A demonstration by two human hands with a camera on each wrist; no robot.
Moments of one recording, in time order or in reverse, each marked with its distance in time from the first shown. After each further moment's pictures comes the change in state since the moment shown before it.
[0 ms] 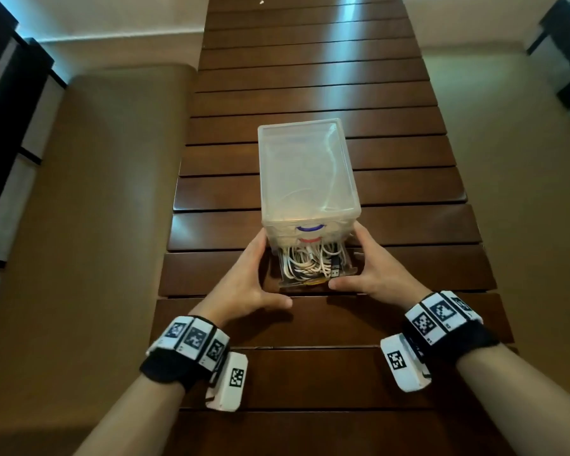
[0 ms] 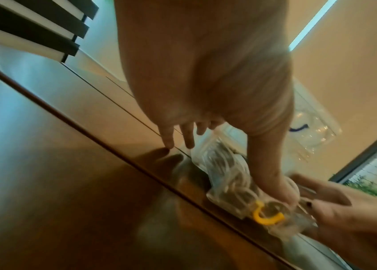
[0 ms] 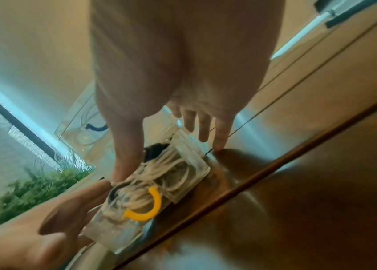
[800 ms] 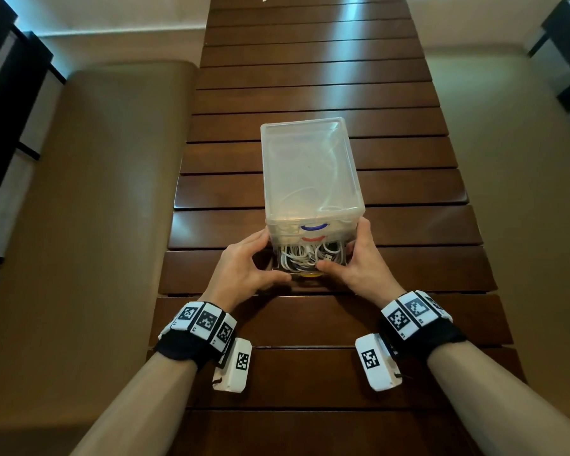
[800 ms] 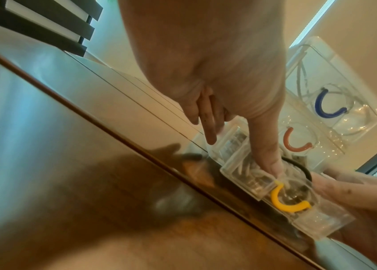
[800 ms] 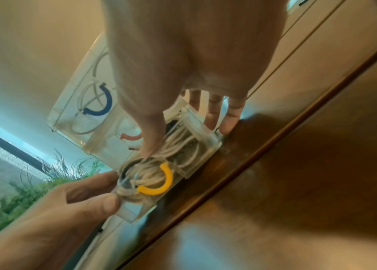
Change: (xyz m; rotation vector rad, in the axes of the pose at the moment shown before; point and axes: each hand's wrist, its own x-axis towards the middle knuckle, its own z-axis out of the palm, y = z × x) left_hand 0.012 -0.012 -0.005 0.114 0.240 0.110; right_hand 0.021 0.011 0.027 0.045 0.281 -0.025
